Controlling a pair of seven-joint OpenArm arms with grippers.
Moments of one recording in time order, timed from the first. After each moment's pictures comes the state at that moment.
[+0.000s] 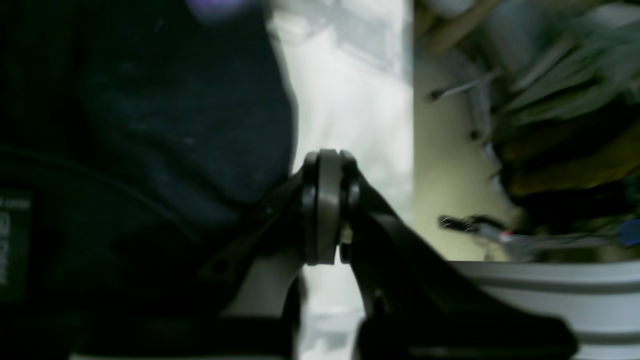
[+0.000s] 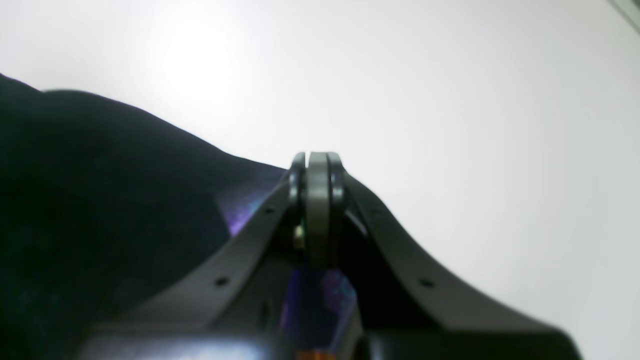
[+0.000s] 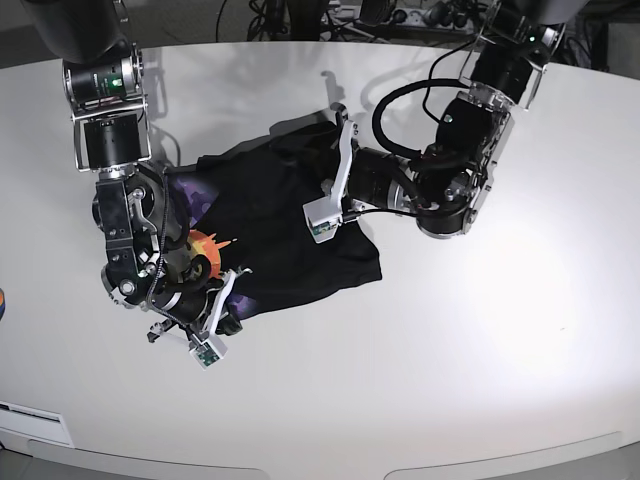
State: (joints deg) left arm -11.4 -15.4 25.7 93.7 -65.9 -41.5 75.6; right arm 23.6 12.2 -9.0 69.3 11.4 32.4 -34.3
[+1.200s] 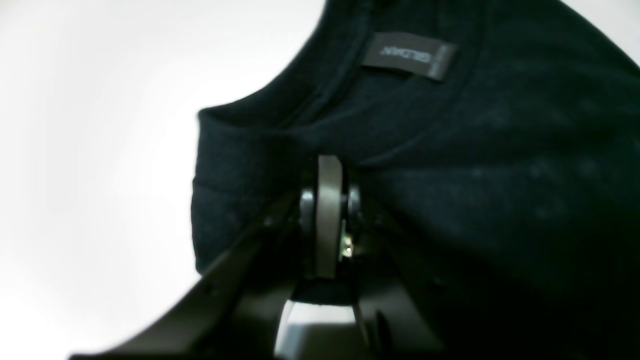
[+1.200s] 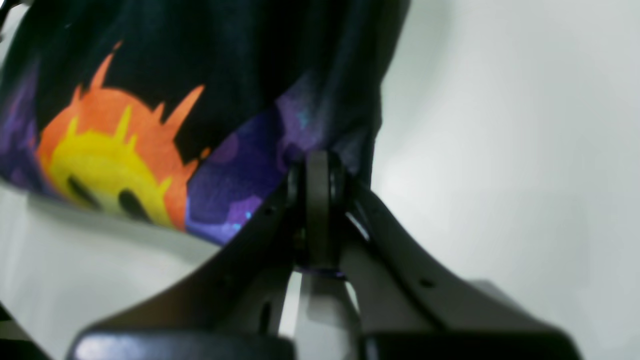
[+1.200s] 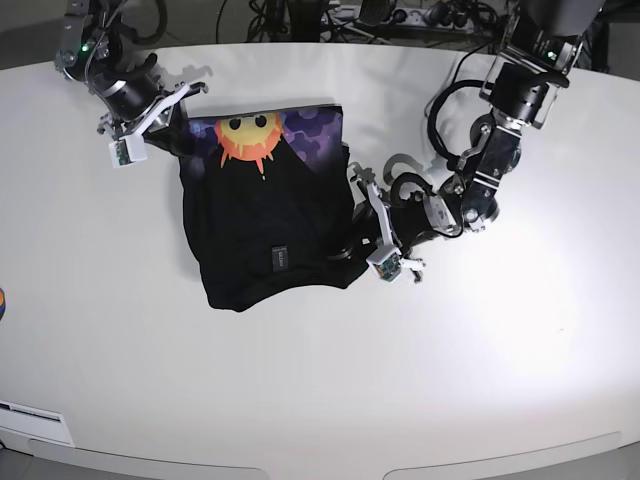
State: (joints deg) left arm -15.5 -18.9 27.7 64.2 -12.7 -39.2 2.7; right arm -30.5 8.2 15.4 106.6 27.5 34.9 -40.6
